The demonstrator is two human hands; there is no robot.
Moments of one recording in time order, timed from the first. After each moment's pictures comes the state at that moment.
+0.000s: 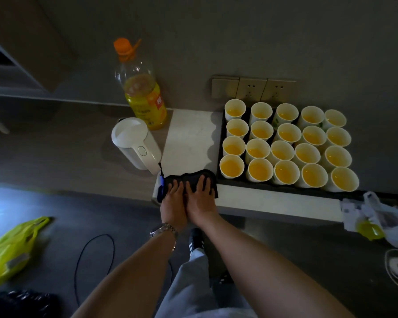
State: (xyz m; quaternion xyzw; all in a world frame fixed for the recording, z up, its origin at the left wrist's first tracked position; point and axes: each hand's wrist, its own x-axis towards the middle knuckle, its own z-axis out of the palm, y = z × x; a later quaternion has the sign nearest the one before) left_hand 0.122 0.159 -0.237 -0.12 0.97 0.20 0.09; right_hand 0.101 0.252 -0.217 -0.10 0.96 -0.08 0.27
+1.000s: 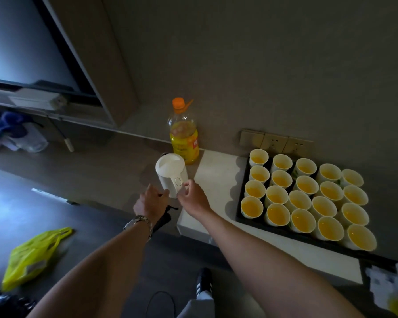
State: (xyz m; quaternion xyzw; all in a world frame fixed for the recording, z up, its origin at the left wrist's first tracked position) left_hand 0.095 0.044 -0.100 -0.34 0.91 0.25 0.00; right_hand 0.051 0.179 -0.099 -0.07 0.86 -0.46 0.20
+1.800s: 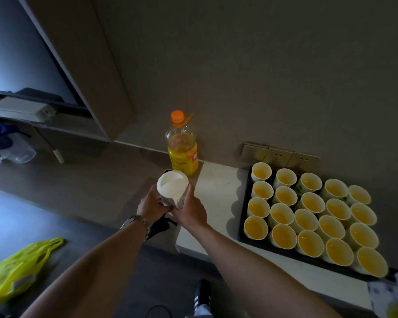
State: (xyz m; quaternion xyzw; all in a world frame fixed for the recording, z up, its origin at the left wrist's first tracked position) left_hand 0.032 0.007 -0.116 -0.25 0.89 0.38 0.06; right_hand 0.020 0.151 -0.108 -0.07 0.91 -0.39 0.14
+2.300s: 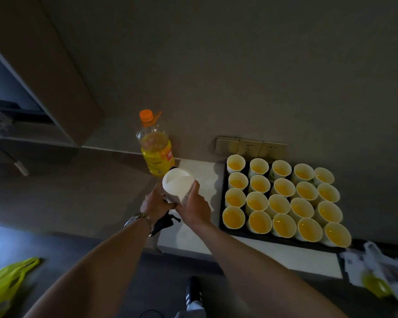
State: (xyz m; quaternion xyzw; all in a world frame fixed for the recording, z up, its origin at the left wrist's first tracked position) left_hand 0.005 0.073 -0.124 -0.16 0.91 0.38 0.08; right_hand 0.017 0.220 -0.106 0.01 0.93 -0.35 0.10
